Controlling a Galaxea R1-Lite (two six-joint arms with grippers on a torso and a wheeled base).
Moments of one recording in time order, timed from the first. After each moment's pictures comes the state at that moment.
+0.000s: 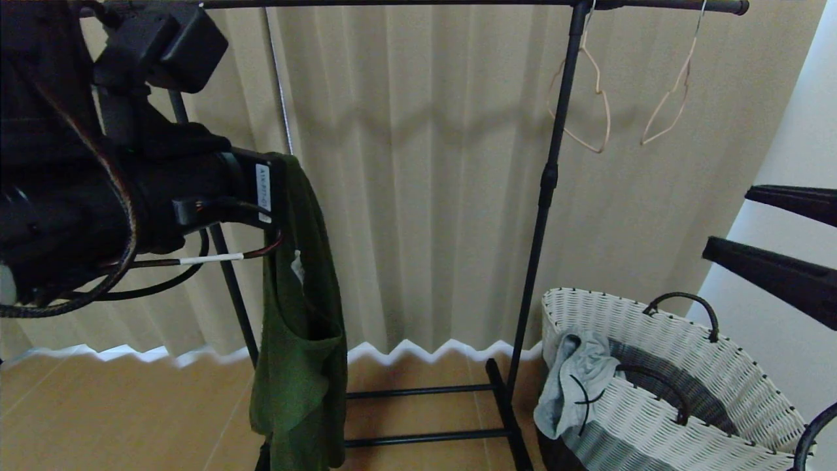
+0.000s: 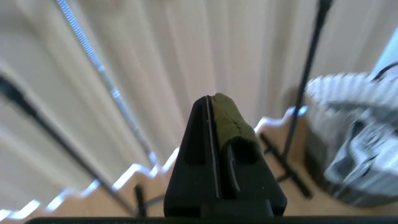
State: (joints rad) left arm -0.58 1.42 -1.09 -0.18 0.31 0.11; right arm 0.27 1.04 -0.74 -0.21 0.32 -0.14
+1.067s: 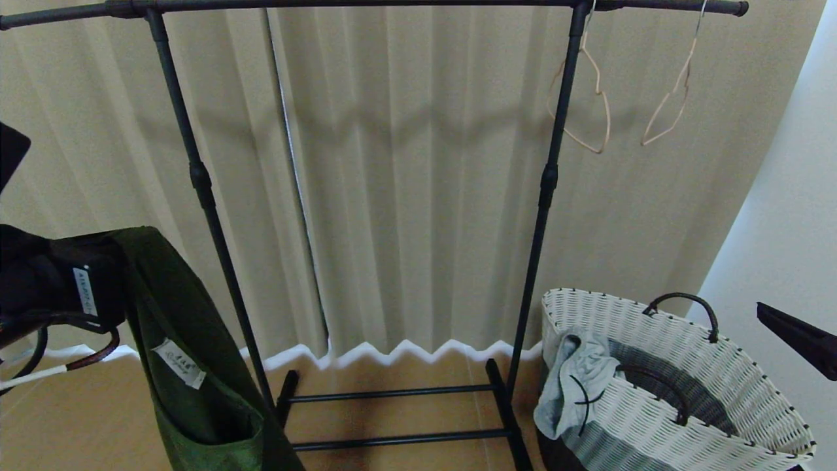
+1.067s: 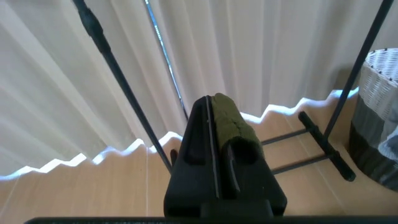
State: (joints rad) left arm -0.35 1.09 -0.74 -0.17 0.23 0.16; right arm 0.06 0.94 -0.55 -0.16 0.02 -0.31
